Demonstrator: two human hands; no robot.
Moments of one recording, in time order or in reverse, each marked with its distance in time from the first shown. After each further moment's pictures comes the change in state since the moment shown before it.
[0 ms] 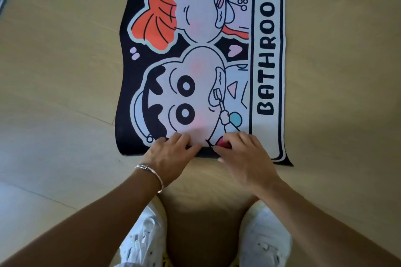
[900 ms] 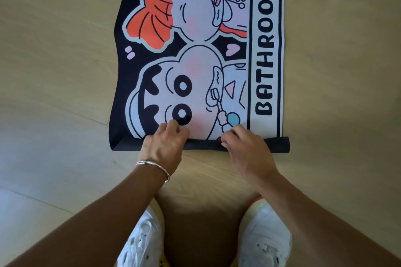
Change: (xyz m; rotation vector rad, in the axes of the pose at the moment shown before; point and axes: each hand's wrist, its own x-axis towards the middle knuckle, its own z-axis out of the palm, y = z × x) left_hand 0.012 0.004 -0.007 -0.148 0.041 -0.351; right_hand 0.008 0.009 0.008 0.171 0.168 0.141
